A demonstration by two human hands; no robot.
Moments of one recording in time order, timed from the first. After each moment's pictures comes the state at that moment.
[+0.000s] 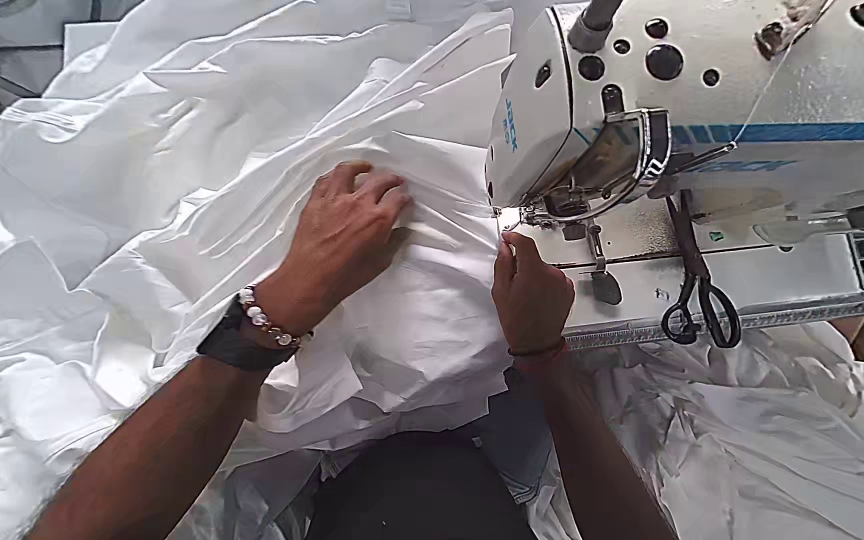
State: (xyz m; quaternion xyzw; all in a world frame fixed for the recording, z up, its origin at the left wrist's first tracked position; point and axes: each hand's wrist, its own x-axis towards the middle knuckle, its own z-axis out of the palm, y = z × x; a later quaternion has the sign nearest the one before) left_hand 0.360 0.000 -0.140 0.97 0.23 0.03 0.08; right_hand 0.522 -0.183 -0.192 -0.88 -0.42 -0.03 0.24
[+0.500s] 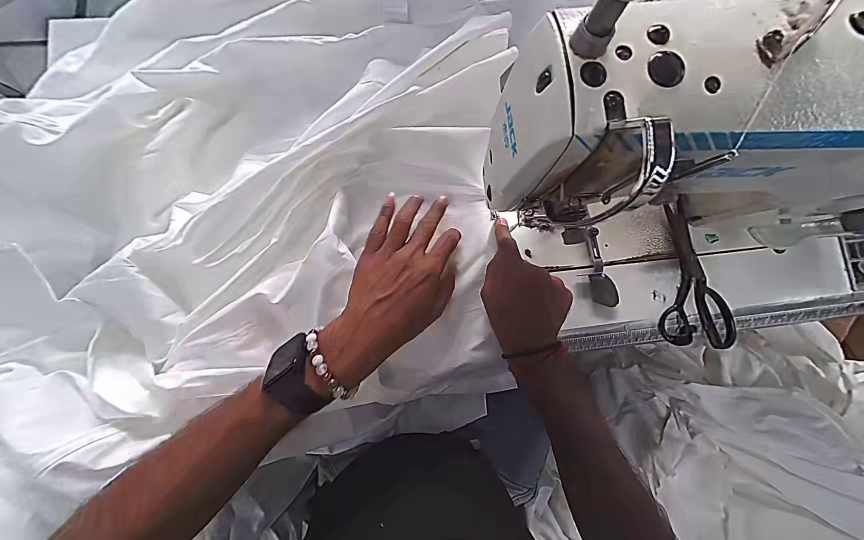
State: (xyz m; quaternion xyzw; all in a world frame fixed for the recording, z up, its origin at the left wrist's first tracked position) left_hand 0.381 -0.065 -0.162 0.96 0.25 0.05 0.07; right_hand 0.512 -0.176 -0.189 -0.90 -0.42 -0.05 0.10
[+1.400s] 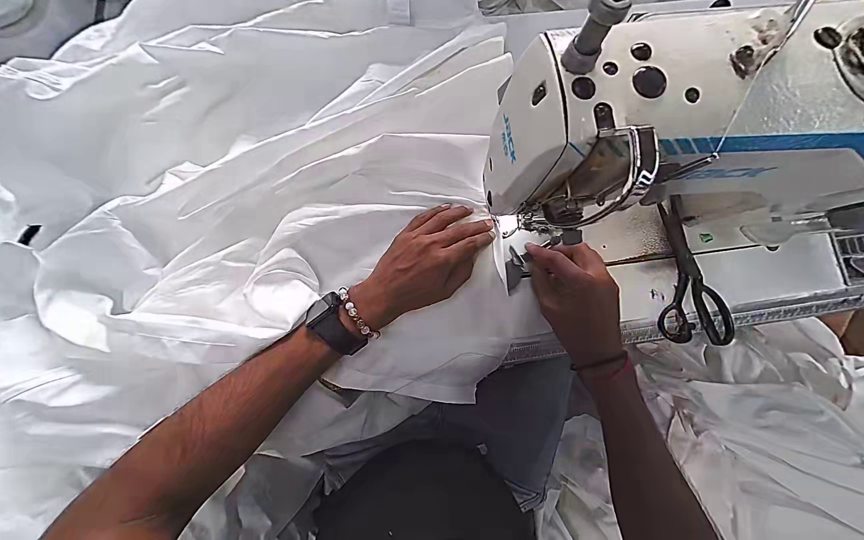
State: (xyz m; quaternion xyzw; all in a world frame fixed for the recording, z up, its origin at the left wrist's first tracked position) left_hand 0.405 -0.031 -0.195 0.97 0.05 0.18 0.16; right_hand 0.580 -0.222 -0.185 -0.82 -0.50 0.02 0.27
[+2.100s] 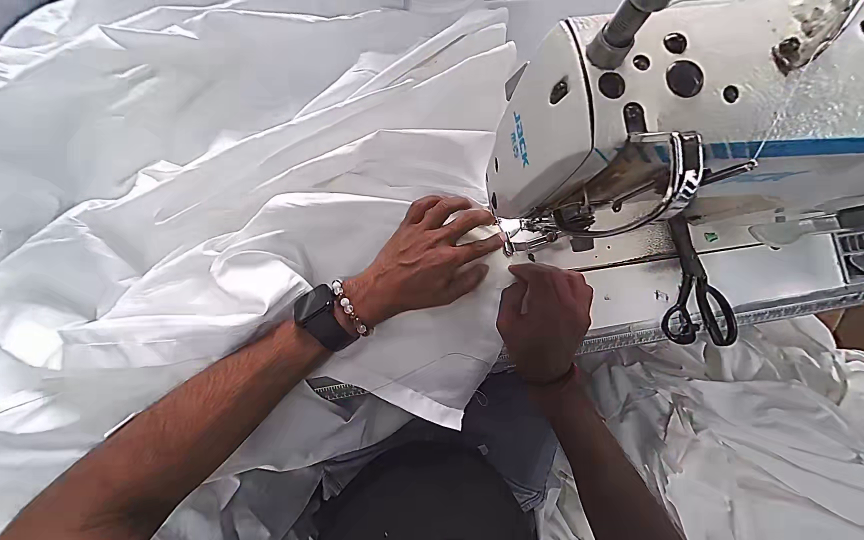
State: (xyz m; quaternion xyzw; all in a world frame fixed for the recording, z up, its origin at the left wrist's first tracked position) left_hand 0.411 -0.018 -0.199 0.98 0.02 0.16 0.14; right_hand 0.520 -0.208 -0.208 -0.85 -0.44 -0.13 0.27
